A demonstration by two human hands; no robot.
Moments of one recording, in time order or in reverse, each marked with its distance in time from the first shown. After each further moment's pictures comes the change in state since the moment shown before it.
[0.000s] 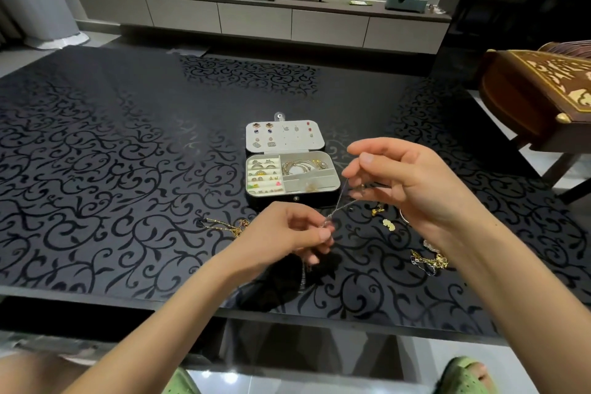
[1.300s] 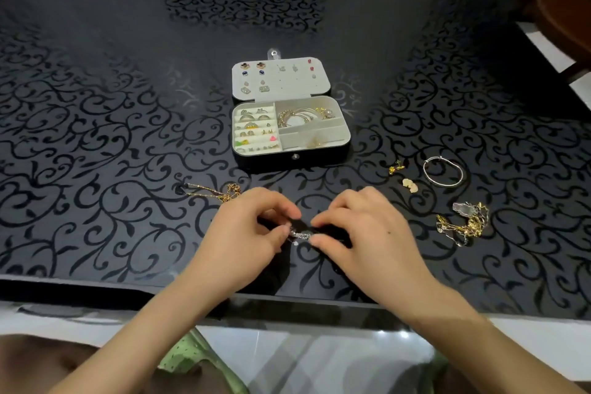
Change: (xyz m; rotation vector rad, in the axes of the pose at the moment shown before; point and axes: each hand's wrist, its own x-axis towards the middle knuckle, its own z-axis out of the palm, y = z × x) left_hand -0.020 -0.034 -0.004 0.504 0.319 0.038; right_hand -0.027 0.111 0.023 -1.190 0.056 -0.314
